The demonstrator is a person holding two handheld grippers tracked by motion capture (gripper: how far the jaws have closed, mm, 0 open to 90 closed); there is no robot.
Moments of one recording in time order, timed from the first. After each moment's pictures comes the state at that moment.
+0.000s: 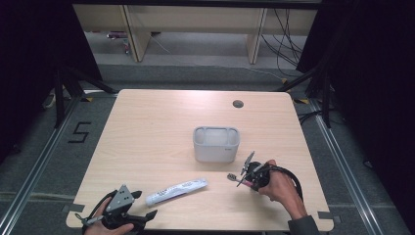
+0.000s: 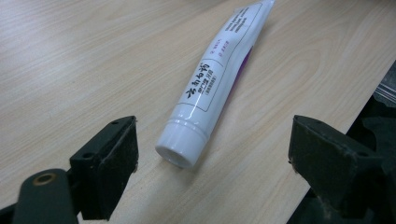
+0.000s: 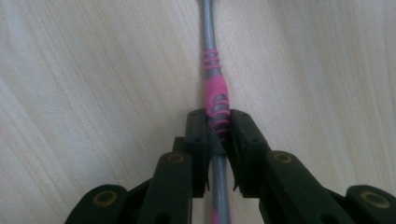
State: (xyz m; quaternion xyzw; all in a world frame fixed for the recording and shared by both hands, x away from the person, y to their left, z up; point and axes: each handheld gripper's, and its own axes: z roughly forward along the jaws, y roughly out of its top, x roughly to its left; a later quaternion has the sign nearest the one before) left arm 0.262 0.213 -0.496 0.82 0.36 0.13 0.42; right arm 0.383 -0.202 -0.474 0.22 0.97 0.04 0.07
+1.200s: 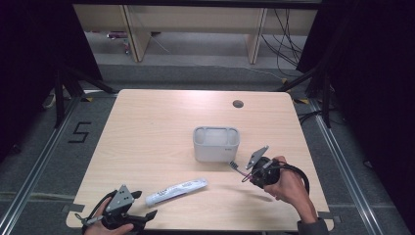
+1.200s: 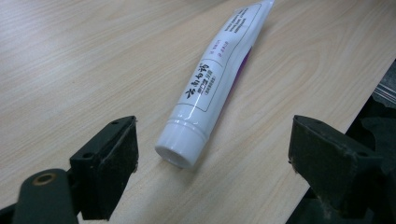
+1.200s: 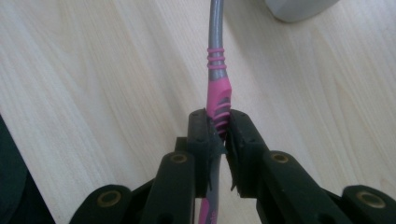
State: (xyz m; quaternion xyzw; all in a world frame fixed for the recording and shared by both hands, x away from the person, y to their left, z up) left arm 0.261 0.212 -0.497 0.81 0.36 0.13 0.43; right arm 0.365 -0.213 -0.426 0.23 0.96 0.15 0.09
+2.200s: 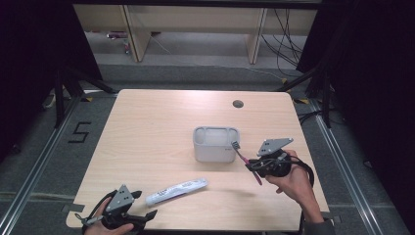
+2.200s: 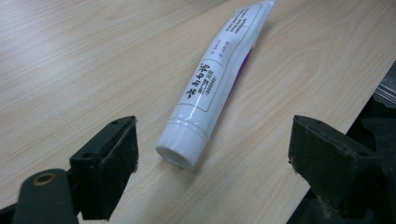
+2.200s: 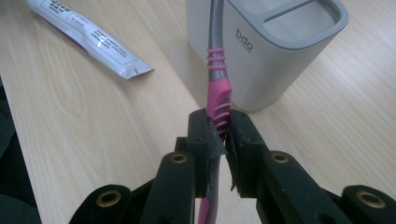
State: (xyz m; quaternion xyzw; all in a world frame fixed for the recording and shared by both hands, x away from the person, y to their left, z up) left arm 0.262 0.211 -0.497 0.81 0.36 0.14 0.43; right arm 0.366 -0.229 -0.399 0.25 0.90 0.34 0.12
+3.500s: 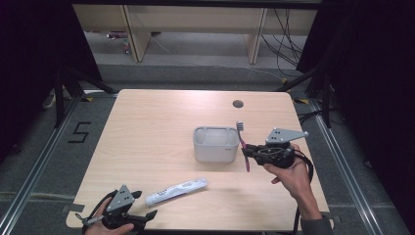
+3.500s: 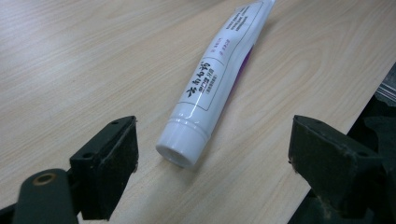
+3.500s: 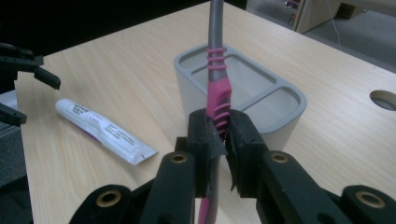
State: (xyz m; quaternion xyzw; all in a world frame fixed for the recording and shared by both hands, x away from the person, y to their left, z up) left arm 0.262 0.212 -0.498 0.82 0.36 0.14 0.43; right arm 0.374 -0.232 -0.381 0.29 0.82 0.47 0.13
